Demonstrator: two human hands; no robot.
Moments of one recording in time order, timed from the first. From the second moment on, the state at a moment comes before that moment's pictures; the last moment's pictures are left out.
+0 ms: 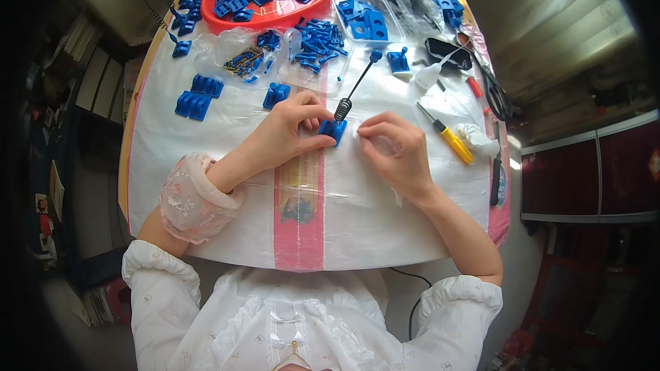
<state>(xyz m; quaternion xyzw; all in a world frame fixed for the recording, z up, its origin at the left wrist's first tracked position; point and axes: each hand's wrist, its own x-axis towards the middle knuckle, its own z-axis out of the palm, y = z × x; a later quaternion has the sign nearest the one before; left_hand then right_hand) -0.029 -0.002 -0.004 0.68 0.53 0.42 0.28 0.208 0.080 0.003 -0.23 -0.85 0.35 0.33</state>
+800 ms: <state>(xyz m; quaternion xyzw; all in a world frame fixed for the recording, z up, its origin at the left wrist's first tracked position) -0.027 -0.002 -0.004 0.67 0.54 0.42 0.28 0.192 0.062 -0.003 -0.21 -0.88 0.30 0.31</state>
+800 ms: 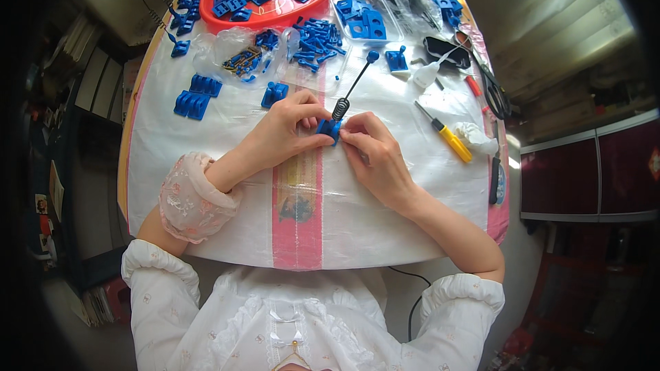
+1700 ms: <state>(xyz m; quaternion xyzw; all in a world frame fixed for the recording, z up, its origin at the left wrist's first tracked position) -0.028 -0.001 -0.006 0.68 0.54 0.42 0.28 0.213 0.068 0.007 -0.17 -0.95 0.13 0.21</state>
